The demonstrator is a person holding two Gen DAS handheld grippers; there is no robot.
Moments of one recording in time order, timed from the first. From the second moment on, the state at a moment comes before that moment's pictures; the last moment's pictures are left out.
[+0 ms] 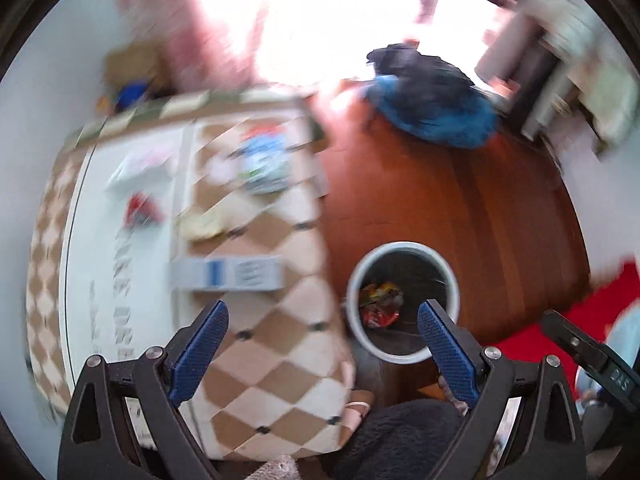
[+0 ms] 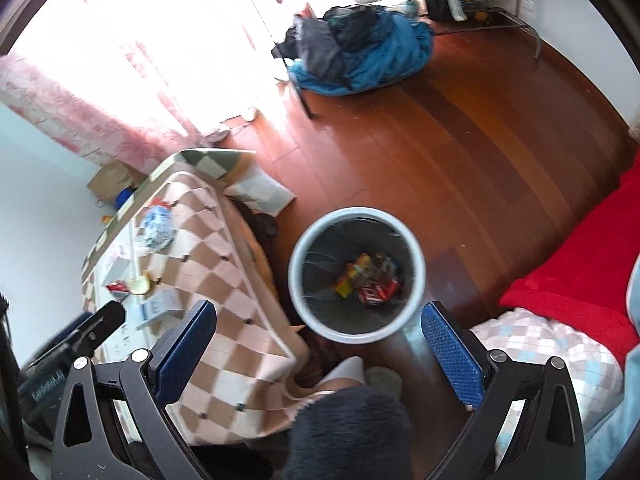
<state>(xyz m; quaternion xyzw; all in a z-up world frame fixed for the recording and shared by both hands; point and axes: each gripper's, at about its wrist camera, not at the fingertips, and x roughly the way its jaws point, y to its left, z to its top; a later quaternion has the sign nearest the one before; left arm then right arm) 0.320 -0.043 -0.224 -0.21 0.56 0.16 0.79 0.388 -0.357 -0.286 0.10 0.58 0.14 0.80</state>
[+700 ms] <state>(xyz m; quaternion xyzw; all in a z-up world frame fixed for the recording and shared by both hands) 0.318 0.079 -0.358 -0.48 0.55 0.26 0.63 0.479 -0.176 -0.375 0.01 0.63 0.17 0.76</state>
